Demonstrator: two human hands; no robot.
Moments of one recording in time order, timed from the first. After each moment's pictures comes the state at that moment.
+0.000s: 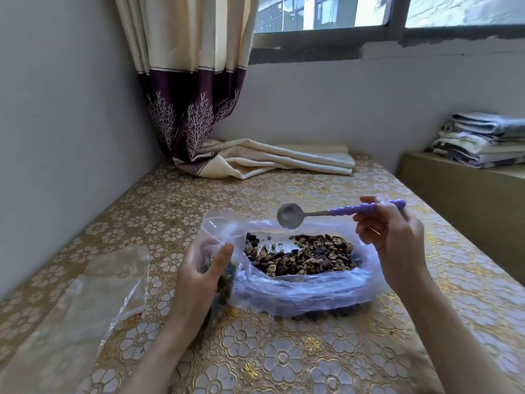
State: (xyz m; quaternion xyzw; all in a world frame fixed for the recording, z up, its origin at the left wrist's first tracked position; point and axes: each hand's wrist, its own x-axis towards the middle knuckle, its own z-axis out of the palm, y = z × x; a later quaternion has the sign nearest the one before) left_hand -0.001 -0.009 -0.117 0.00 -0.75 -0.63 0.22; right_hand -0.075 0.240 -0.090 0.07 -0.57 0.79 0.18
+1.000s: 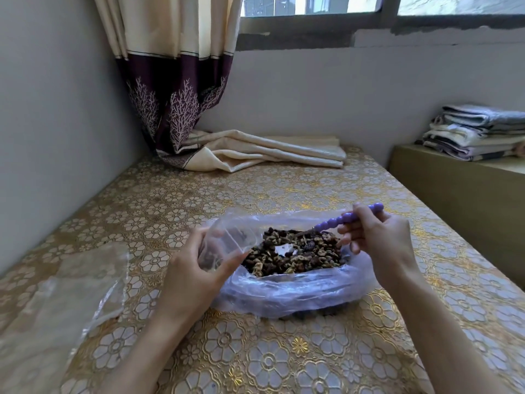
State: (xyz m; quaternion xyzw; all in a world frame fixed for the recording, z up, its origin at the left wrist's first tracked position) left_hand -0.016 -0.005 -0.117 -0.06 -0.85 -0.47 0.25; right_hand -0.075 0.238 -0.092 0.00 -0.65 0.75 0.14
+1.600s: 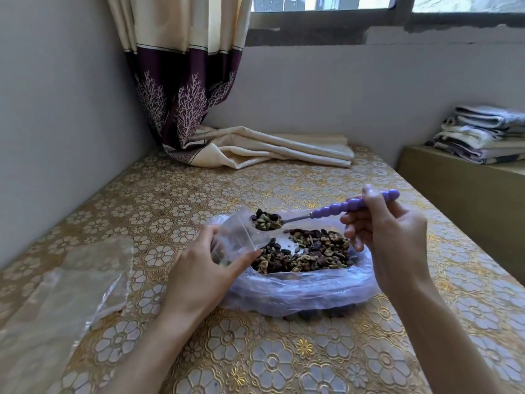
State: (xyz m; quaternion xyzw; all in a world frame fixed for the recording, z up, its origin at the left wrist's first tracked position) left_hand -0.024 -0.004 -0.124 0.01 -0.90 -0.36 0.23; right_hand -0.053 0.220 -0.074 0.08 -0.59 0.78 0.19
